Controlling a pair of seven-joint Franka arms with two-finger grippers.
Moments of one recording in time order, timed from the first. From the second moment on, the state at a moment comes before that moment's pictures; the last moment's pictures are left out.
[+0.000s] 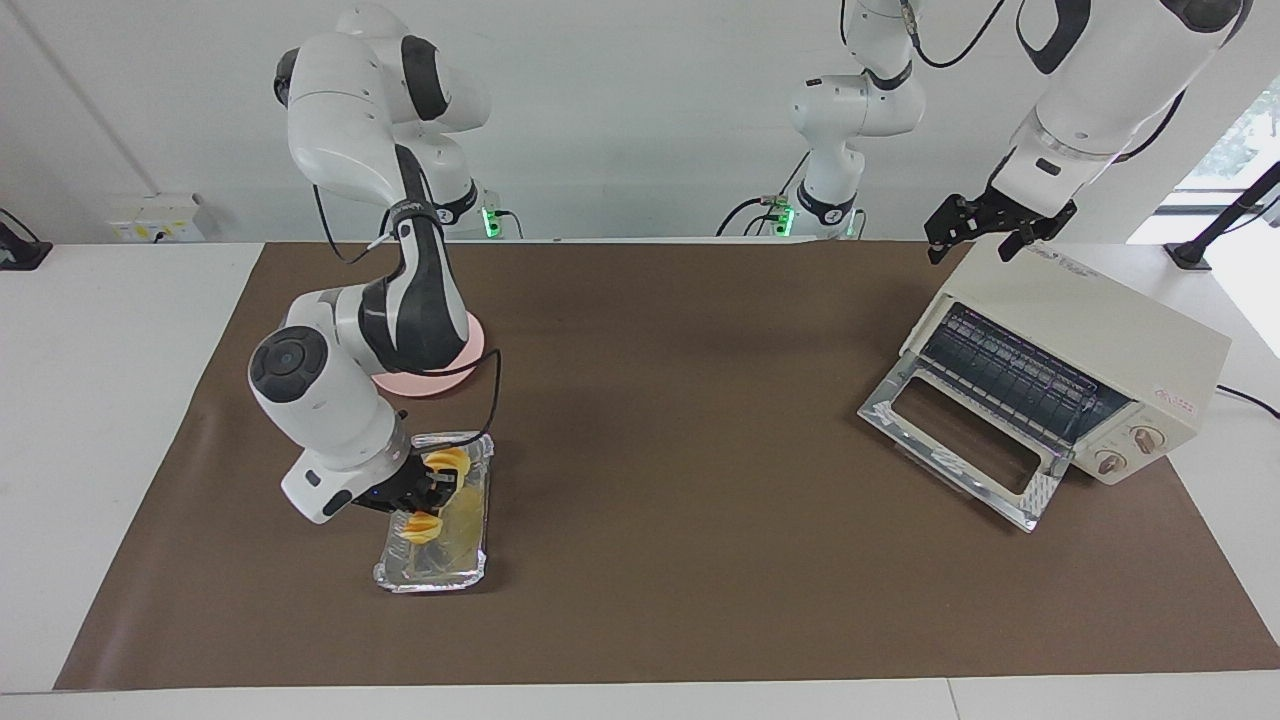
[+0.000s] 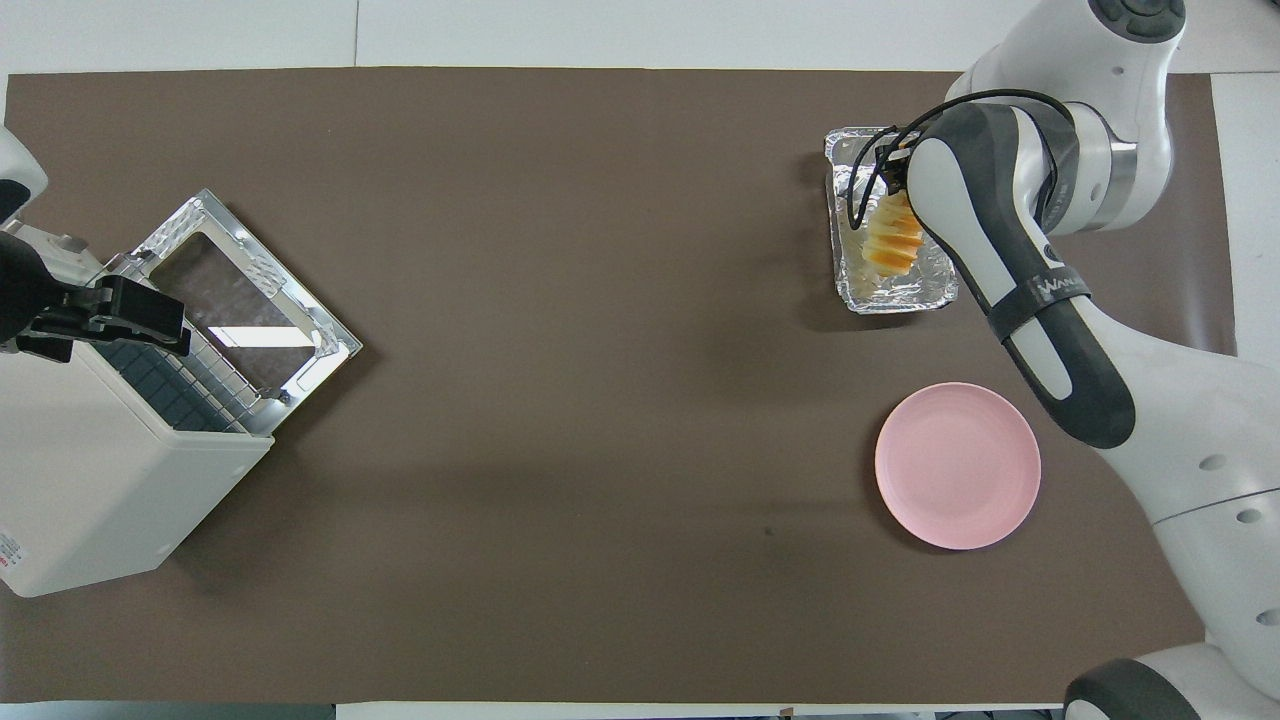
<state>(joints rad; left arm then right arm) -0.07 0.00 -0.04 -1.55 -0.02 1.42 -0.08 0.07 0.69 0.03 -1.21 0.06 1.93 0.03</state>
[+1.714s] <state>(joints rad) -0.07 0.00 -0.04 -1.55 -0.02 1.42 -0.08 0.07 0.68 0.03 -1.26 0.08 1.97 0.03</state>
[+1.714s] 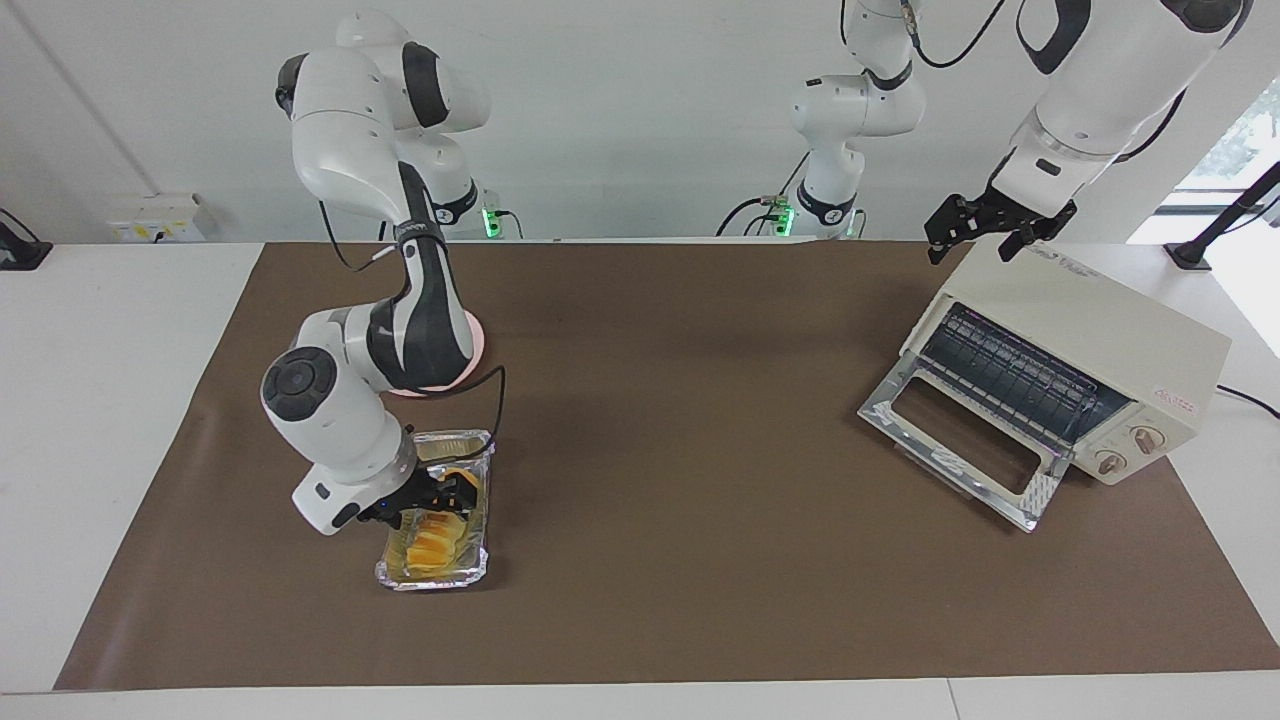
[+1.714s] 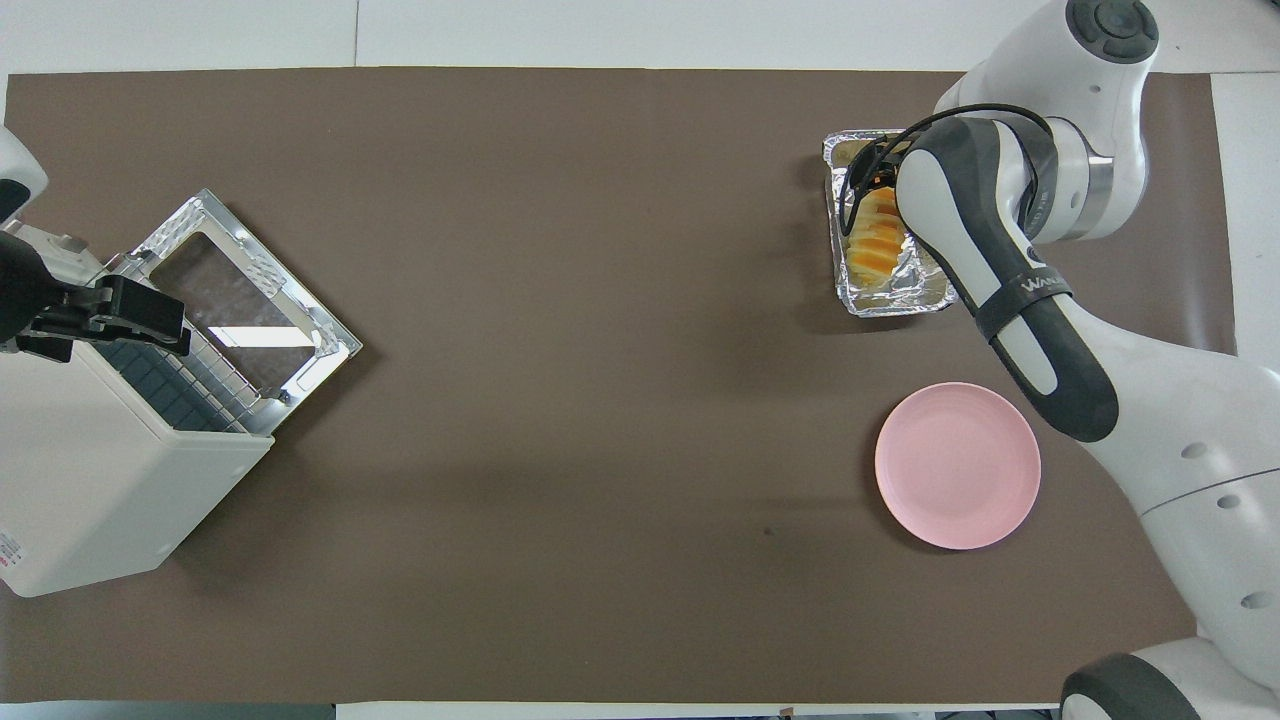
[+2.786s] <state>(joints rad) -0.07 0.00 -0.04 -1.55 -0.02 1.42 -0.08 0.00 0.68 0.02 -1.43 0.04 2.20 -0.13</state>
